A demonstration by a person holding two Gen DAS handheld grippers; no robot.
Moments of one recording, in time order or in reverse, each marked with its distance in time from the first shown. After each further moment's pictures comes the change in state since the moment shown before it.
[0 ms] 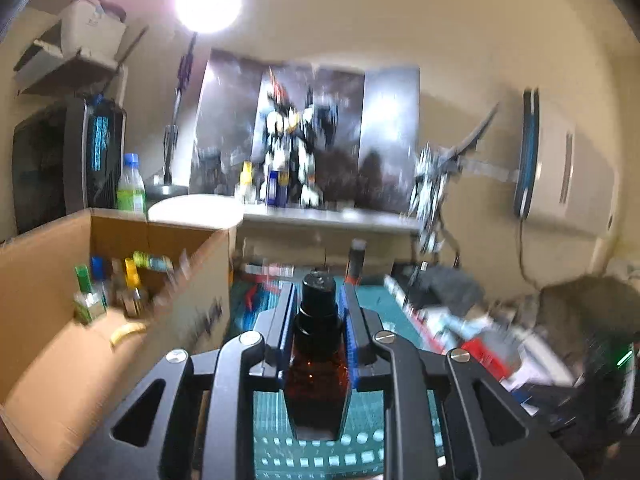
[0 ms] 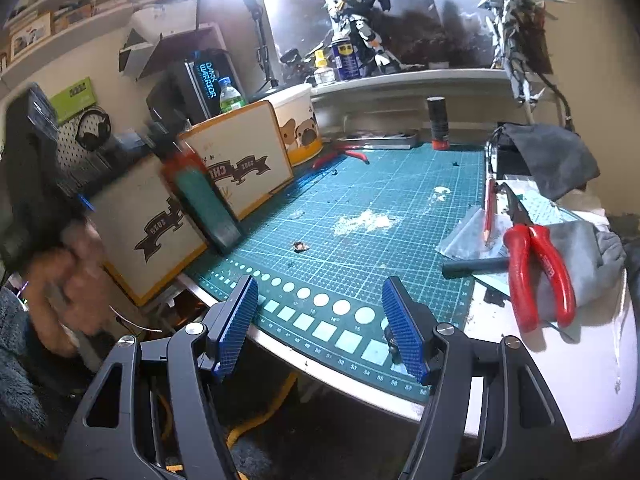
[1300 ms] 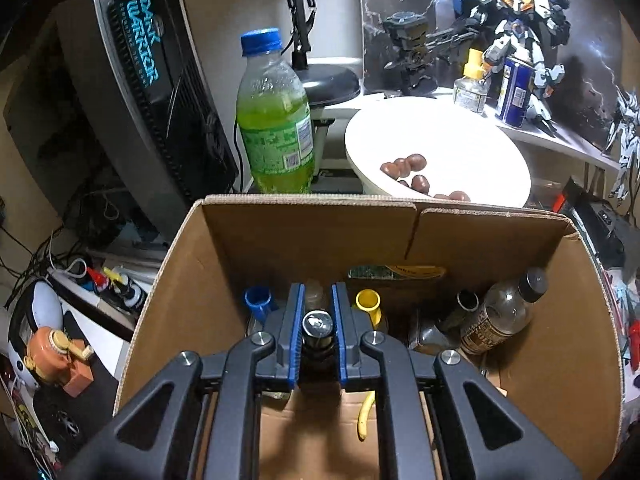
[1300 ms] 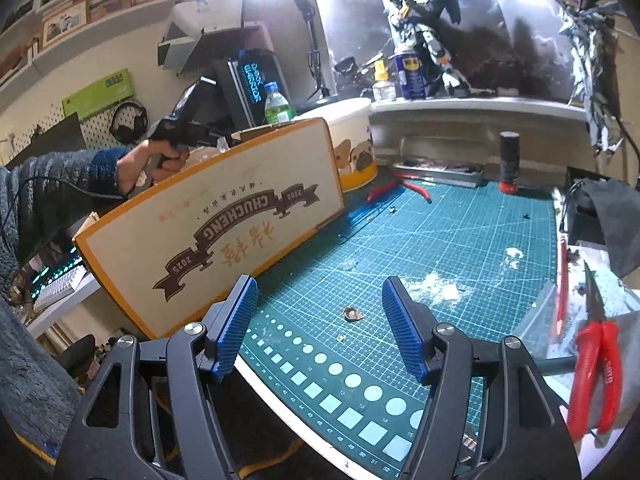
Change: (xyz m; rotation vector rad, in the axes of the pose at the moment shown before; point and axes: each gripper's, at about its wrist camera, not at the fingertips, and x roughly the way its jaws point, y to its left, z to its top) left arm 0.190 0.257 0.052 0.059 0.611 0.299; right arm 0.054 0.027 0.046 -0.105 -0.019 0.141
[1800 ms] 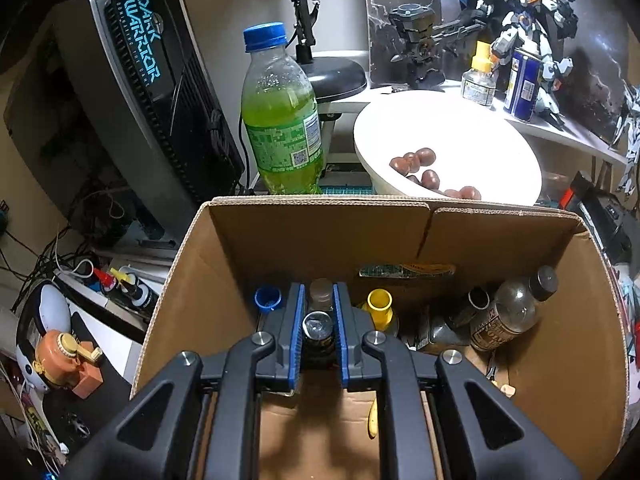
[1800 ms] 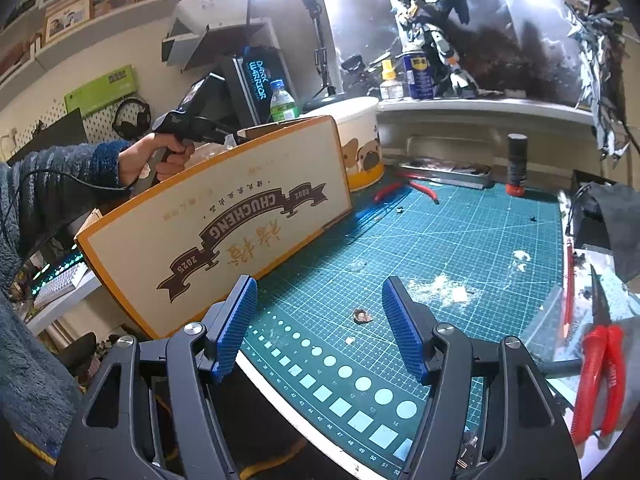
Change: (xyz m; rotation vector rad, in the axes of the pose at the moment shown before) left arm 0.002 0.004 0.008 0.008 0.052 0.030; right arm 0.001 0.008 0.002 -0.011 0.000 0.002
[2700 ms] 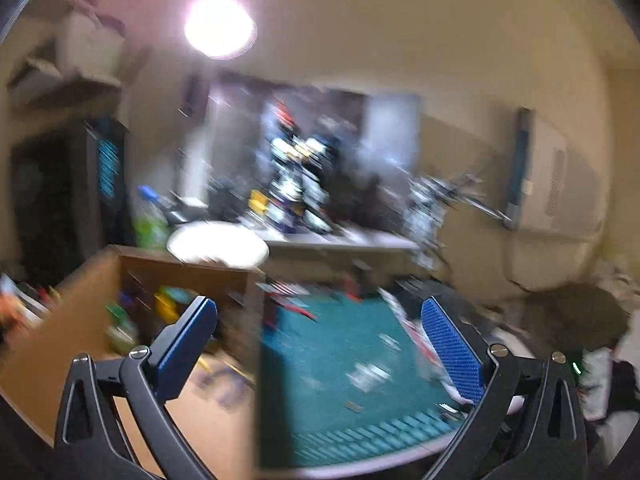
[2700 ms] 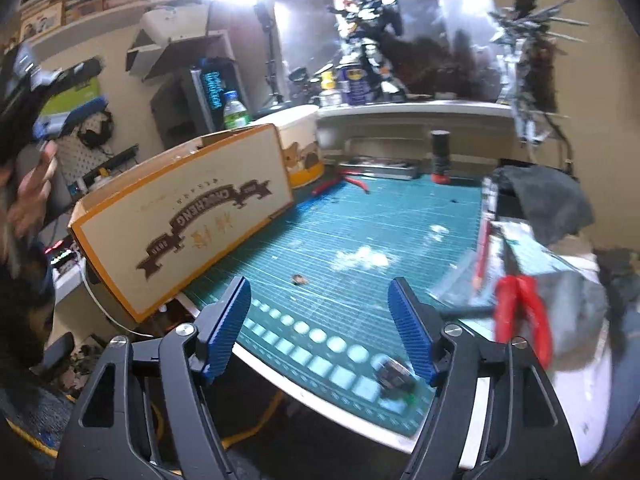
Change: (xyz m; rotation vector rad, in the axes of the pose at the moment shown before) left arm -0.223 -0.184 -0.178 0.004 -0.557 -0.393; right arm -0.072 -0.015 -0.025 0.059 -0.015 -0.199
